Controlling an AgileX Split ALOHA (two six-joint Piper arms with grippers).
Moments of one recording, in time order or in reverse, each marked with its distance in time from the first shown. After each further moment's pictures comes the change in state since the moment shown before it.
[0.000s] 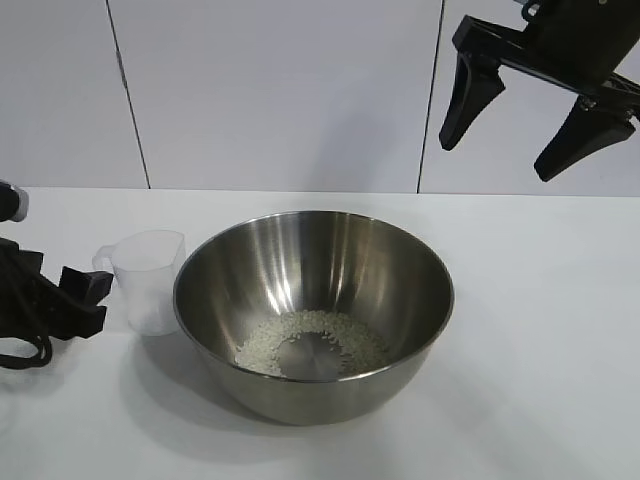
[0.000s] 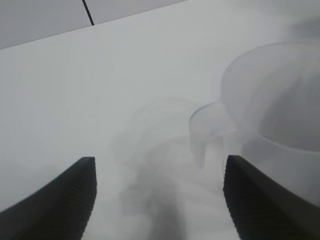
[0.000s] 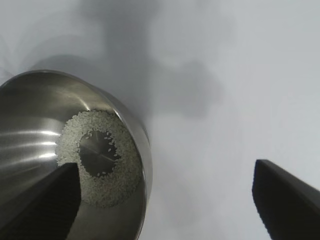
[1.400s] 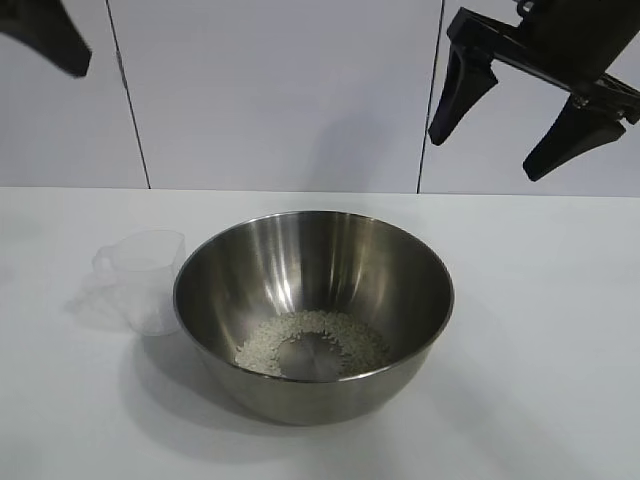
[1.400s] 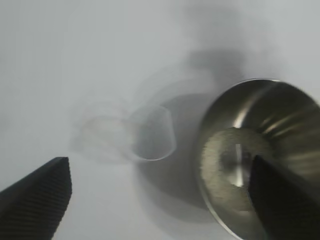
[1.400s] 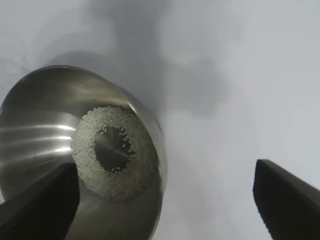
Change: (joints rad) left arm 0.001 -0.713 -0.683 -0.282 1.853 -0.099; right arm 0.000 -0.001 0.000 0.090 0.017 -0.050
